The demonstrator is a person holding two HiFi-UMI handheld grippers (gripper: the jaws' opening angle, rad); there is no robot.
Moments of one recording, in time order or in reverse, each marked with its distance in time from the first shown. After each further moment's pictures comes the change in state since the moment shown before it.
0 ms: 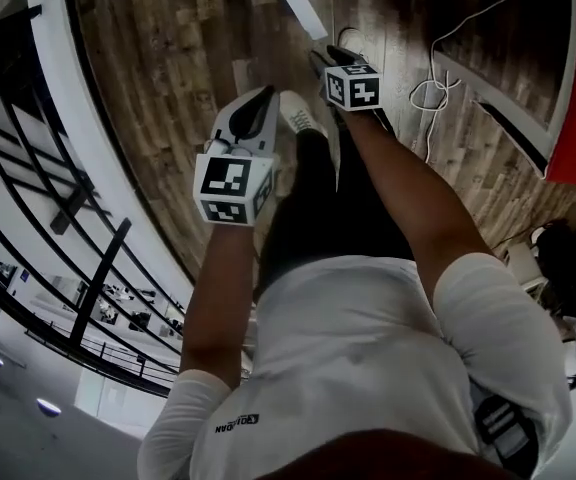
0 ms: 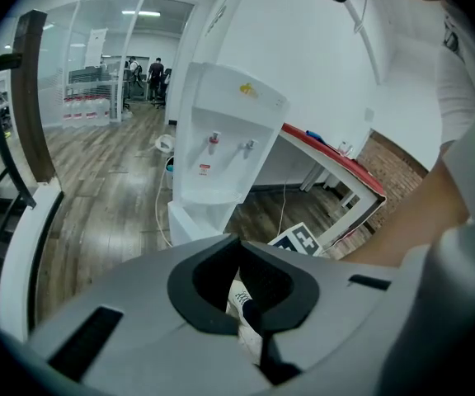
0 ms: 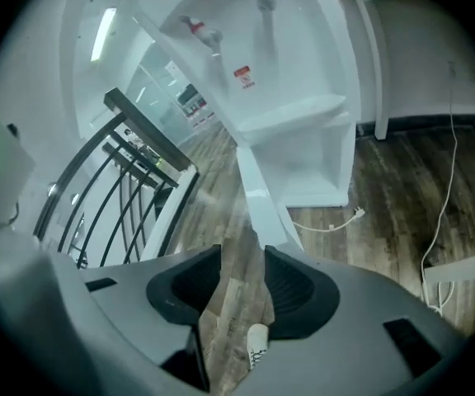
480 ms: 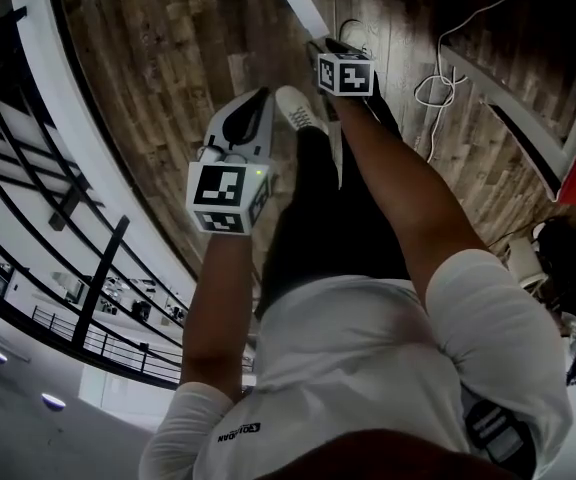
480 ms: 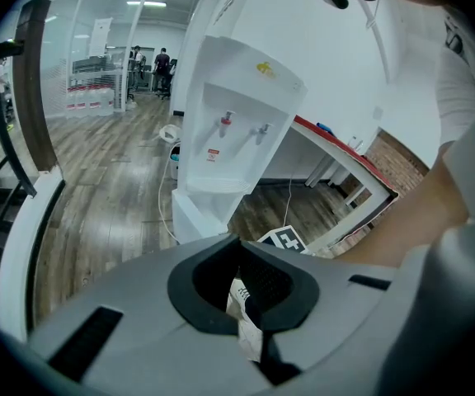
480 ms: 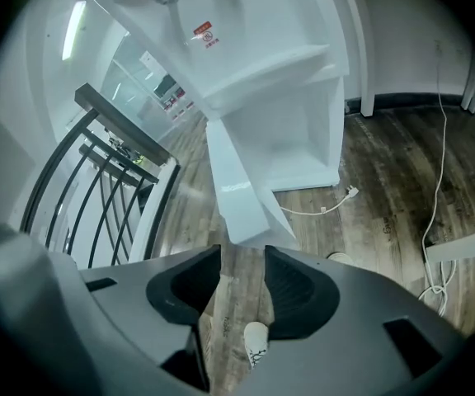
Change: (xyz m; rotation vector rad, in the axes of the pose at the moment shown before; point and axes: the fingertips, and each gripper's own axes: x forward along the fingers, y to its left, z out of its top) left arm 0.019 0.026 -0.018 -0.045 0.045 0.011; right arm 0.057 -0.026 -0.028 0.109 0.084 -0.092
